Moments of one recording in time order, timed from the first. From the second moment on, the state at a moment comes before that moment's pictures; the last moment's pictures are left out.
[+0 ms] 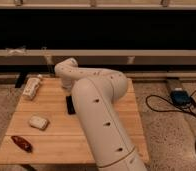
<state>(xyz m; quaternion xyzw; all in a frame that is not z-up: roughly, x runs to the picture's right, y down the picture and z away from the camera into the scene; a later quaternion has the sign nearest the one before) -0.191 0.041 0.987 -0.32 -0.02 0.16 0.94</state>
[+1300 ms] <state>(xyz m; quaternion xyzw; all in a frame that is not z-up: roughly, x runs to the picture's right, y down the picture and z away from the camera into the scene) -0.191 0.041 0.987 -0.32 -0.02 0.16 0.94</state>
